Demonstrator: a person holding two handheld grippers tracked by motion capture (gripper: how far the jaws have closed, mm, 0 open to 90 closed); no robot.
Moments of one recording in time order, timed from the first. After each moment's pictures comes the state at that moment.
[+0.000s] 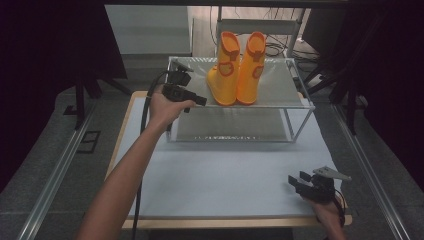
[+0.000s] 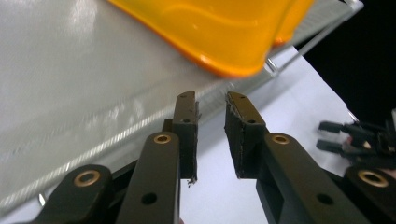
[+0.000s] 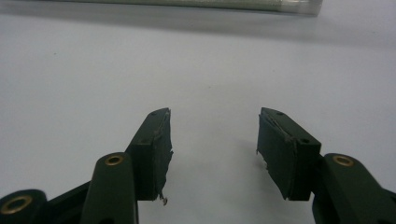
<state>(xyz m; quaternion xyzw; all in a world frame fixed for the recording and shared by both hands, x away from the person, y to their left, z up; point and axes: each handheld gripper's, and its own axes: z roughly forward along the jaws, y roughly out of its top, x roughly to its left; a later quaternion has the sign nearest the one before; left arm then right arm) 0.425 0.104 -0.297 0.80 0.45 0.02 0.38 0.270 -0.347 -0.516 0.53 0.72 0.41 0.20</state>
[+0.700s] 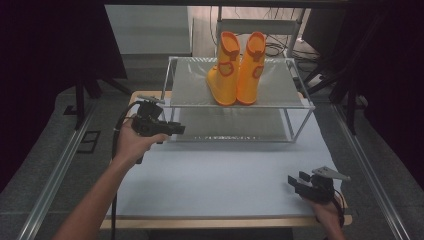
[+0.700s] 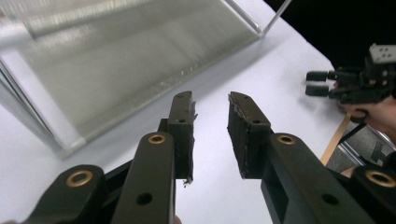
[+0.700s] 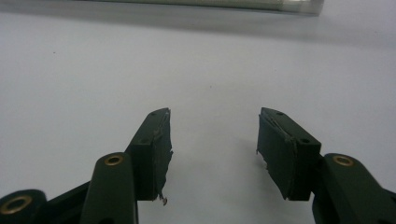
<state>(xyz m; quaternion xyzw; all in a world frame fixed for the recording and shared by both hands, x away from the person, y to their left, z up) 0.349 0.162 -0.339 0.81 0.42 0.02 0.41 0.271 -0.345 -0.517 0.52 0.72 0.40 0.20</state>
